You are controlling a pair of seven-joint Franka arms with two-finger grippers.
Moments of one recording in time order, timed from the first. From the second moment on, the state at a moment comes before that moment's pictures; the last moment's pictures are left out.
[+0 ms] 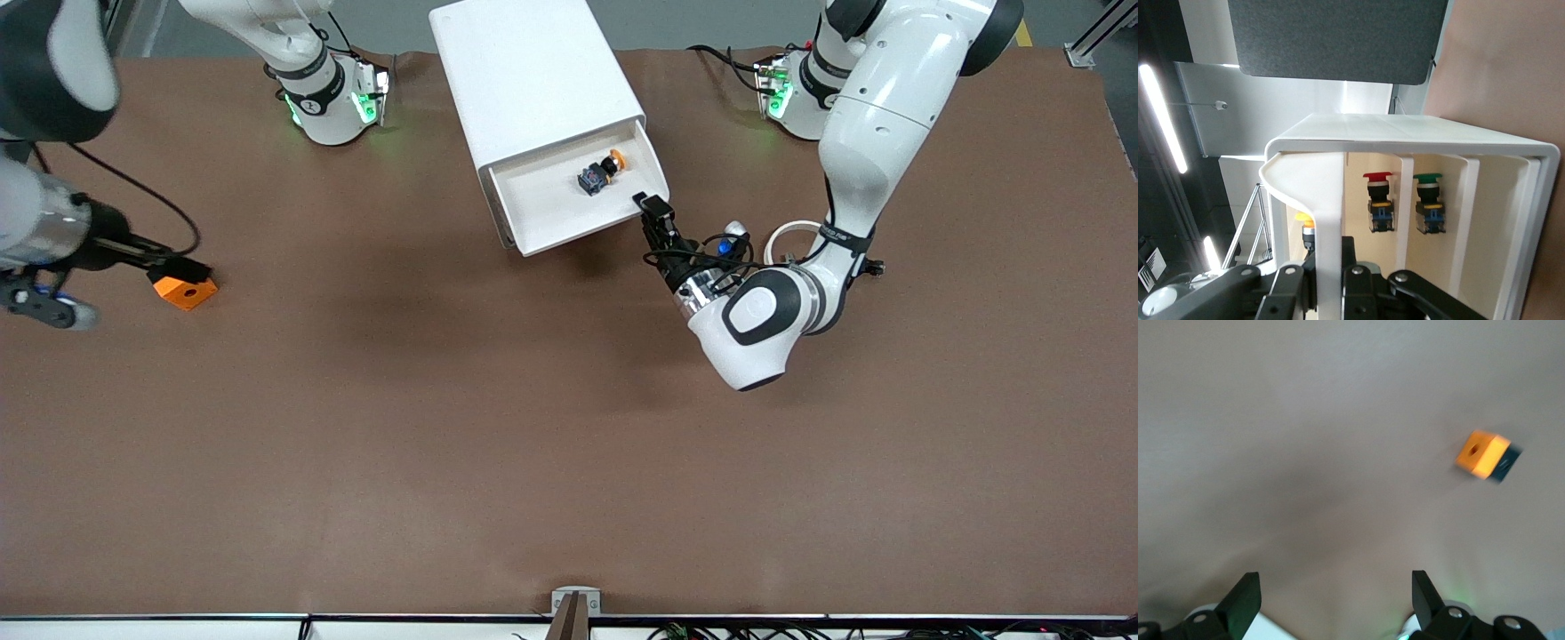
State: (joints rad) left arm -0.29 0.77 -0.15 -1.52 -0.93 1.18 -2.35; right arm 0.15 0.13 -0.04 -1.55 0.05 1.47 0.55
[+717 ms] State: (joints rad) left arm -0.21 0.77 -0.12 -1.48 -0.93 1.18 -2.35; right arm 0.57 0.12 -0.04 -1.48 0.14 1.55 1.31
